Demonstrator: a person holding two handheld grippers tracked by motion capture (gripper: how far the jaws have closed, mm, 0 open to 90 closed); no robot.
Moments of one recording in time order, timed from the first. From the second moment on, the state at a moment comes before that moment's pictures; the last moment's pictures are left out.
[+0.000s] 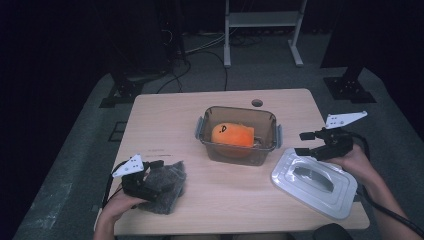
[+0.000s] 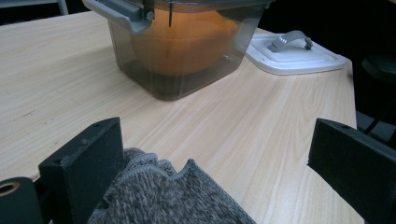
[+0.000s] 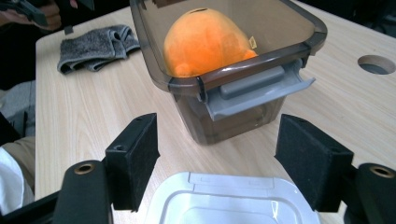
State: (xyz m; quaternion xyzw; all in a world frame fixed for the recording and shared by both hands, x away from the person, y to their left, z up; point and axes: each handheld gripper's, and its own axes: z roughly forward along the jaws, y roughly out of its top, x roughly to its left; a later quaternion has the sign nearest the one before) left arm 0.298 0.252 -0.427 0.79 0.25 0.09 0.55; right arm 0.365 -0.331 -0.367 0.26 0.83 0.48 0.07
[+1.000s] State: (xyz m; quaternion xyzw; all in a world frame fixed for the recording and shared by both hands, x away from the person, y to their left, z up) left arm 0.298 0.251 -0.427 0.79 0.26 0.09 0.55; right arm 0.328 -0.364 -0.438 0.31 0.82 0.47 0.07
